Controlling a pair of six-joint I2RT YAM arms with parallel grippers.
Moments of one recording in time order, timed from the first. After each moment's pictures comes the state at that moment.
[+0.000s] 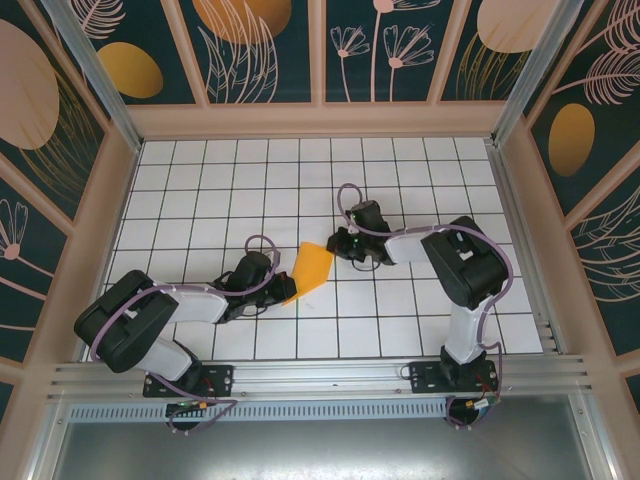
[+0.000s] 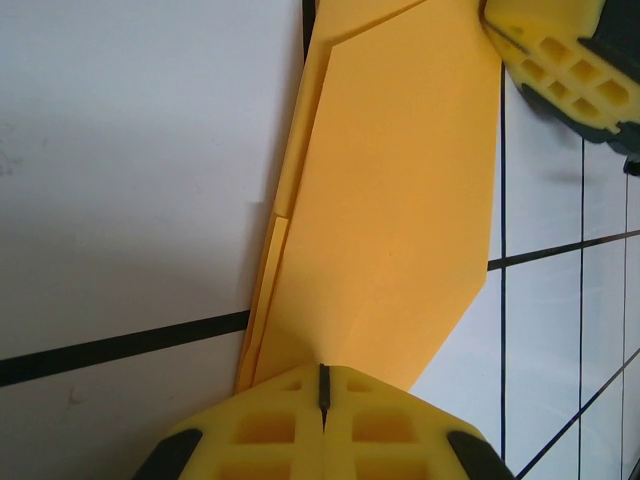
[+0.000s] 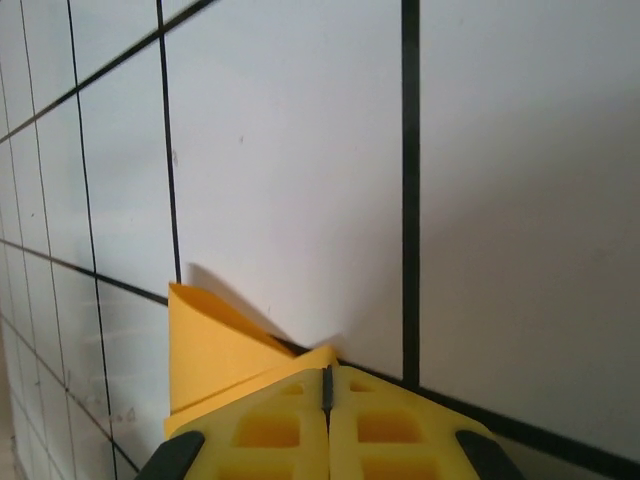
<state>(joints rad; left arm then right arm) -0.68 1.49 0.36 0.34 0.25 -0.92 0.57 1.88 0.89 0.18 -0.39 0.81</state>
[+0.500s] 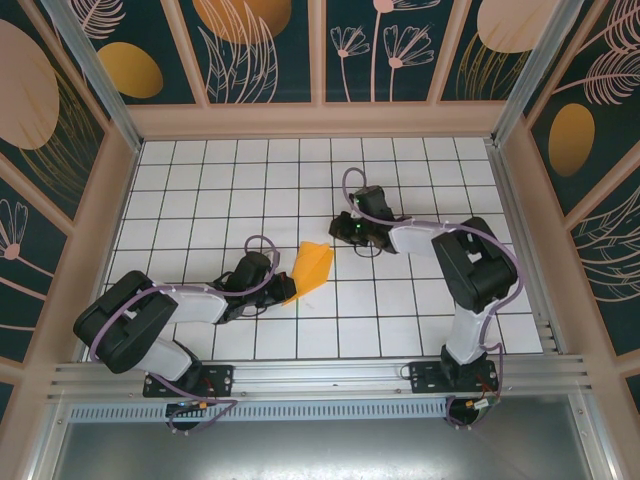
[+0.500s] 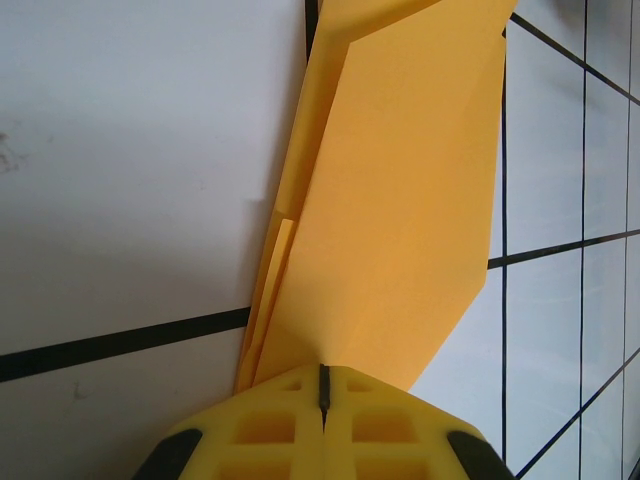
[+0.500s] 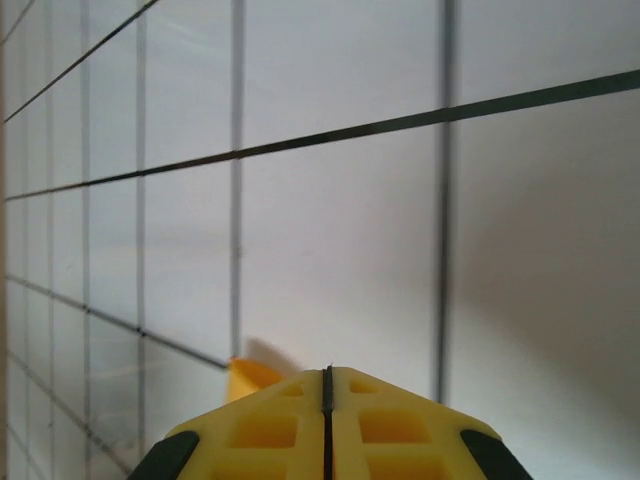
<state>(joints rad) -0.68 1.48 0.36 0.34 0.25 -0.92 0.56 1.82 0.98 0.09 -0.36 0.76</state>
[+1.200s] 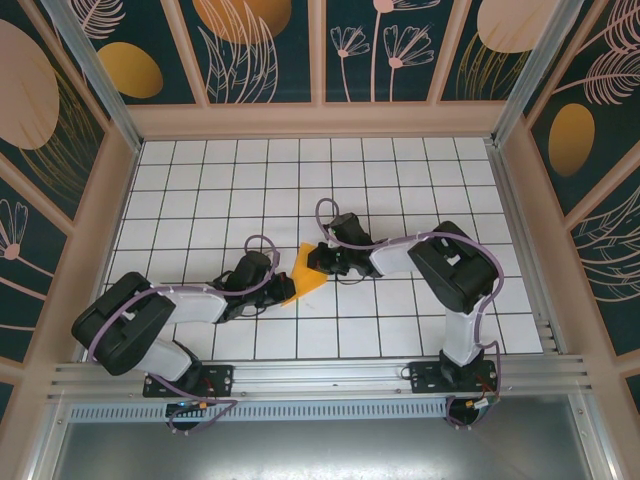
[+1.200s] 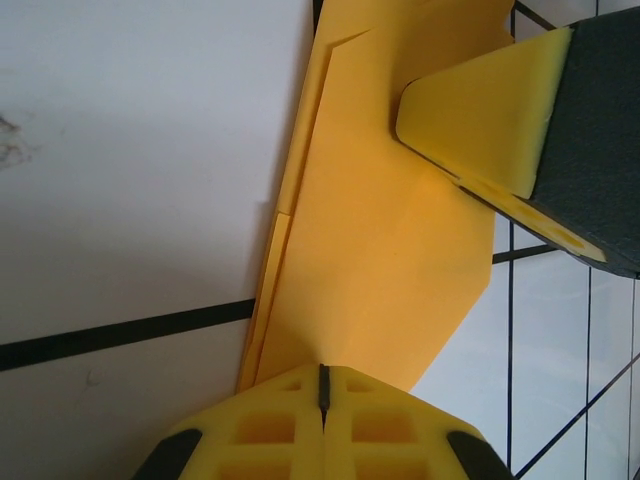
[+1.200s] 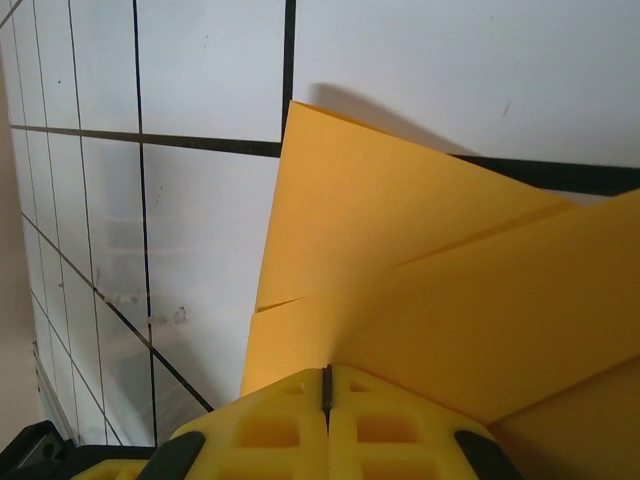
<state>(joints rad) -0.68 1.47 0.37 0.29 0.25 -0.92 0.72 1.90 0.87 0.23 -0.44 0.86</state>
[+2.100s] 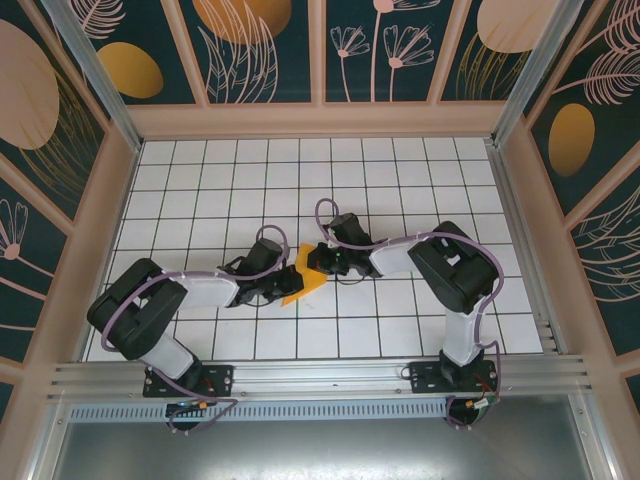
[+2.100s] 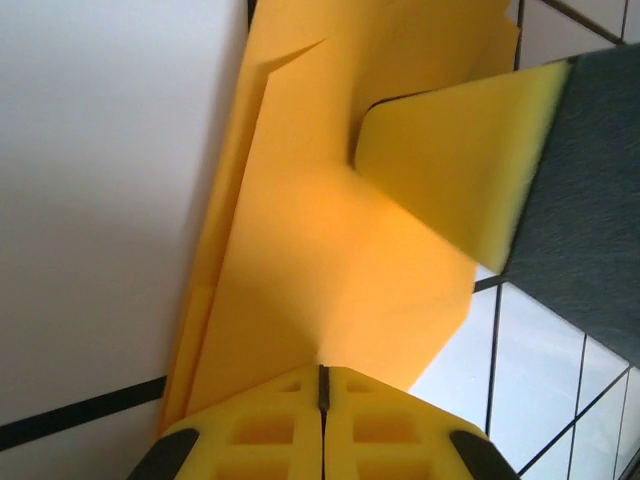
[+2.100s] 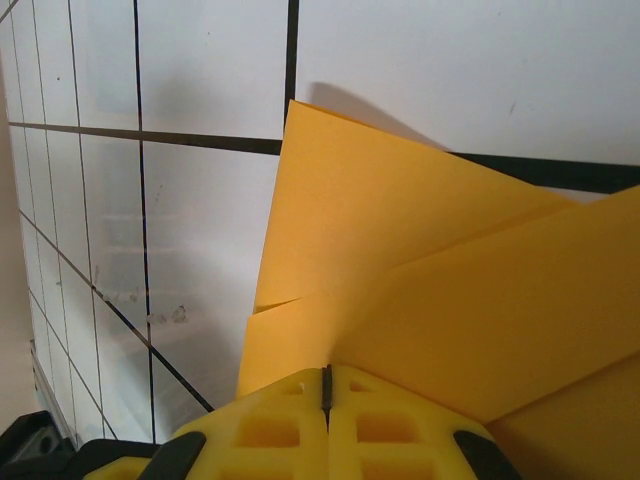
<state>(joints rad) -0.68 1.57 0.53 0.17 0.31 -0.92 0.72 1.90 0.88 0.23 -0.43 0.85</state>
